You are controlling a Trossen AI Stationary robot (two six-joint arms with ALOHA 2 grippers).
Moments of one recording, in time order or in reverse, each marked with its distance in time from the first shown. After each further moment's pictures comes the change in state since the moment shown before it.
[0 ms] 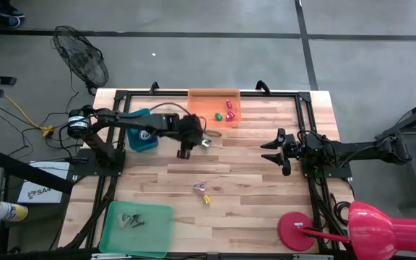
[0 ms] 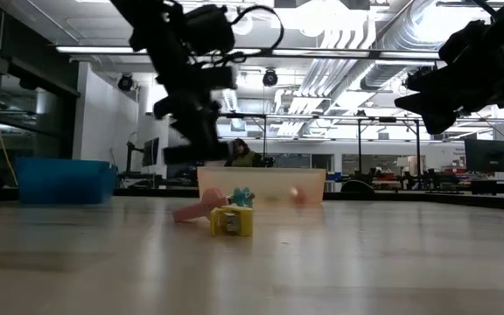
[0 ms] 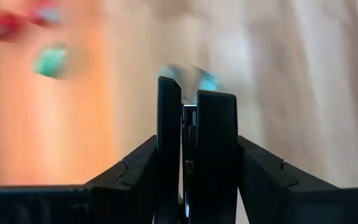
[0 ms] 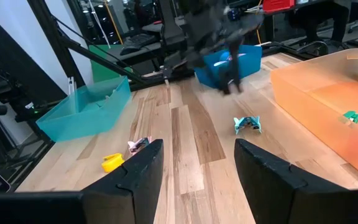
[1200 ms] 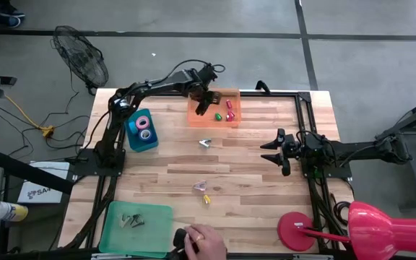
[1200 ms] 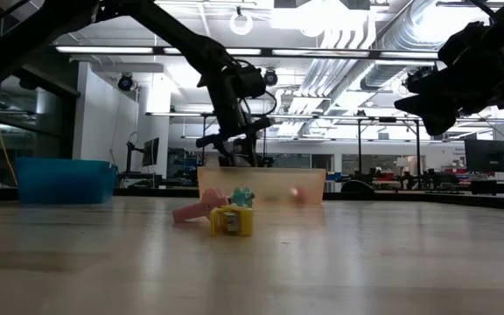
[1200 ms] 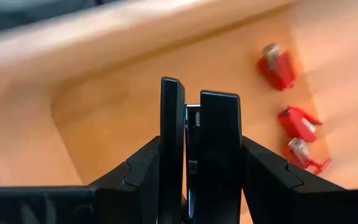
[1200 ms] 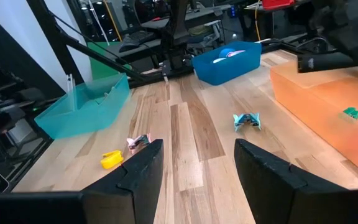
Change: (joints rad) left arm 0.399 0.510 0.734 -0.281 0.054 -1.025; right arm 0.000 0.013 0.000 0.000 0.000 0.000
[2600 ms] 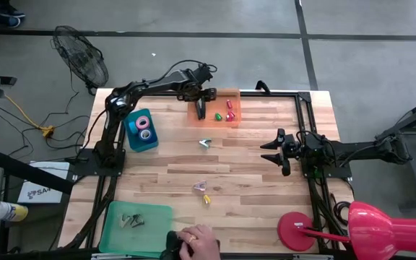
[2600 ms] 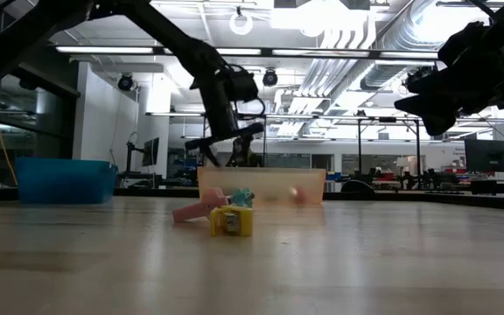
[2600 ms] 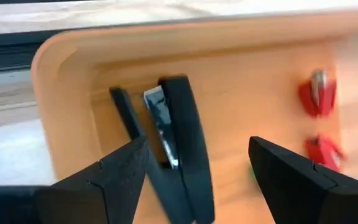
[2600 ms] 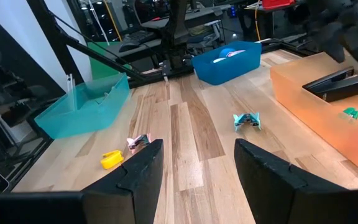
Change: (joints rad) left arm 0.032 -0.032 -0.088 0.025 -0.034 -0.192; right arm 0.000 0.000 0.000 0.000 0.000 0.000
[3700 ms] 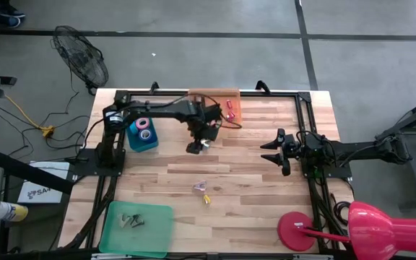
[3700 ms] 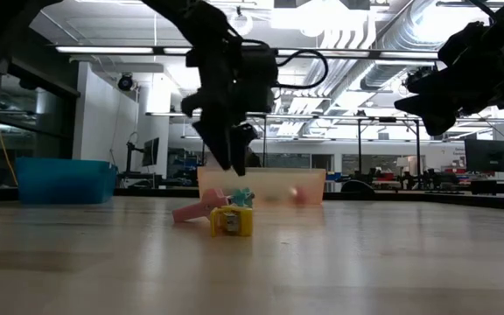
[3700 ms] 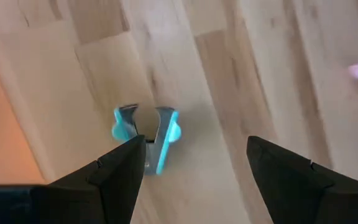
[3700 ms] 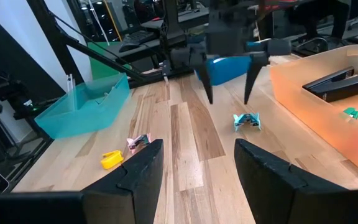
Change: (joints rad) left arm -0.336 -0.110 -0.163 -0.164 0.307 1.395; right arm 0.000 0.000 0.000 0.000 0.000 0.000
